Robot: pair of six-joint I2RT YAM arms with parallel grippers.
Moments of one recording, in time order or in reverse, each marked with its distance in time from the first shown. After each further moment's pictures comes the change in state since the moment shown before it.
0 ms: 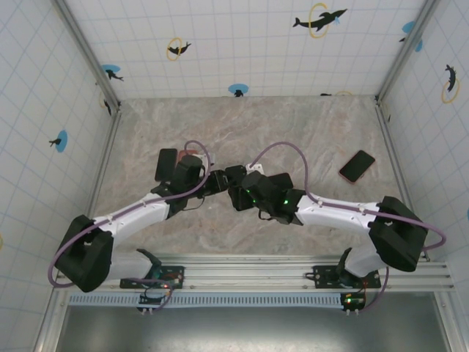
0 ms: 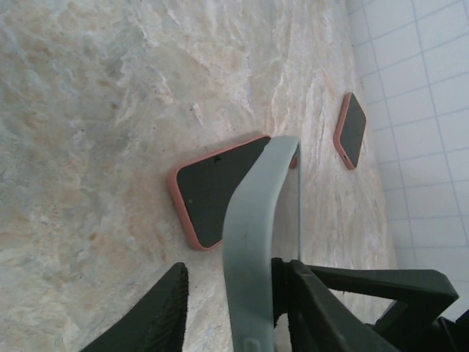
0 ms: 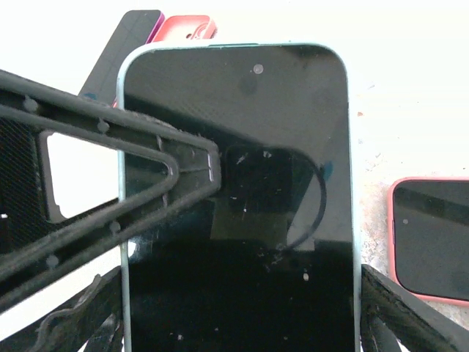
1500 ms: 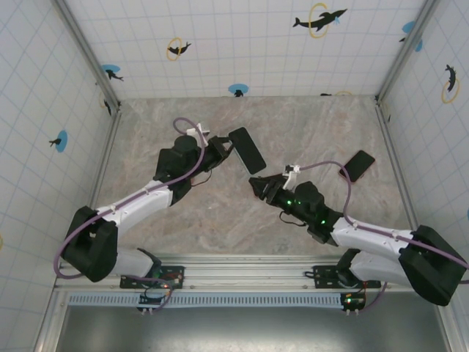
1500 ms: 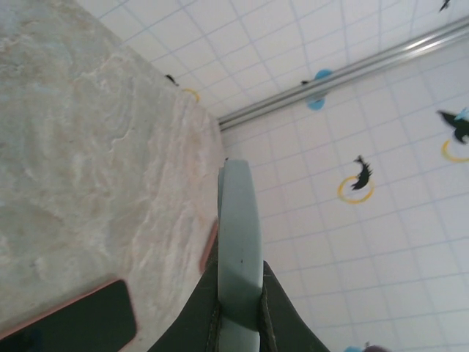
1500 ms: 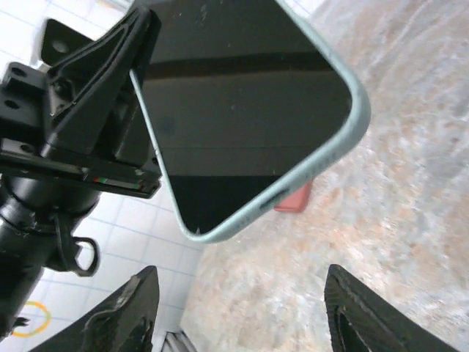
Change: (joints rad) left arm 0.028 0.077 0.160 0.336 -0.065 -0.303; right arm -0.173 -0.324 -0.477 0.726 -0.257 0.430
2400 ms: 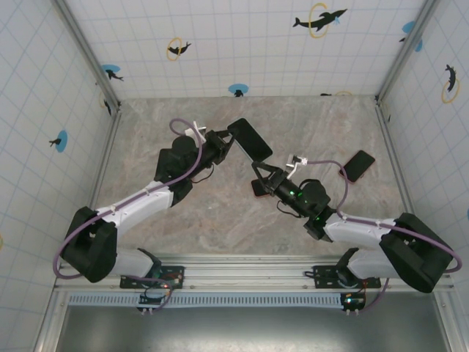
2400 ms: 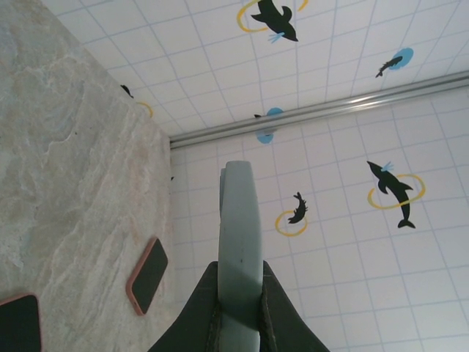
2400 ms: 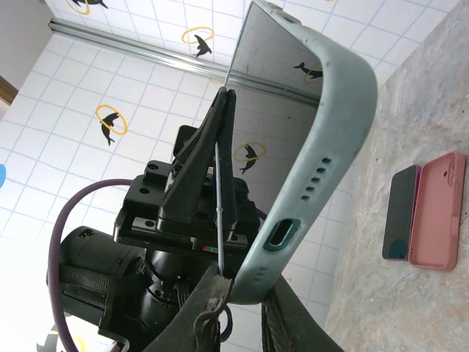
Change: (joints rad) left arm -0.022 -0.005 0.000 0.111 -0.052 -0.212; right arm -0.047 0.129 0.002 0.421 -0.024 0.225
